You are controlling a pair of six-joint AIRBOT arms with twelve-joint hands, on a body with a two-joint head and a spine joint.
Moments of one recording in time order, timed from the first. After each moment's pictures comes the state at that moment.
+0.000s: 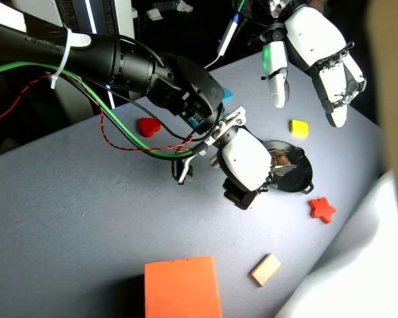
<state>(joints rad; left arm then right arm) 0.14 -0.71 0.54 -1.53 -0.96 2.41 -0.21 -1.64 1.23 1.73 0.65 -2.71</state>
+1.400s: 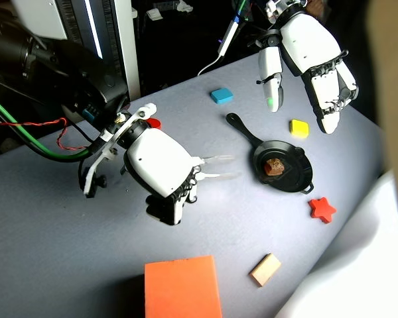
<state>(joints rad) 0.23 -0.71 0.55 -1.47 -0.89 2.32 -0.44 -1.17 0.82 1.18 0.64 -2.53</state>
